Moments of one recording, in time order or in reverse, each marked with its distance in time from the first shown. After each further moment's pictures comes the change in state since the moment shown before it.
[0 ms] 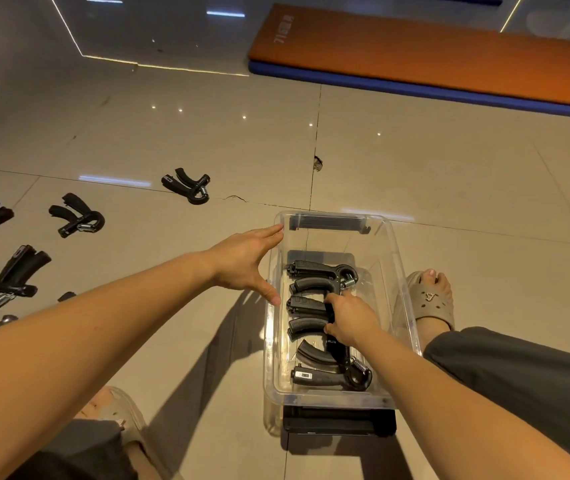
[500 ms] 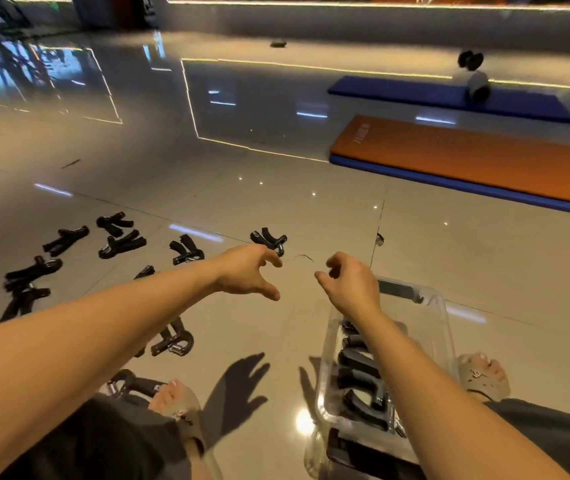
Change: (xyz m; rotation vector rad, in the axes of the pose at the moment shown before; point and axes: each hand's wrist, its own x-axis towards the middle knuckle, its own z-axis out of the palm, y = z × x) left_hand -0.157 0.003 -0.087 -0.122 0.216 -0.375; right_hand -0.052 -0.153 -0.152 0.429 0.486 -0.251
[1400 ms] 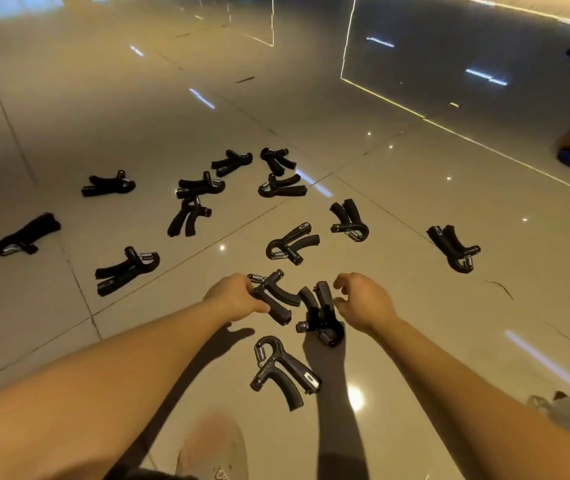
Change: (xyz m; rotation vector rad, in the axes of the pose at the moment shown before) left_hand -0.119 -0.354 0.109 -0.497 0.151 -0.870; right_hand 0.026 -0.198 0.298 -0.364 -0.595 -0.495
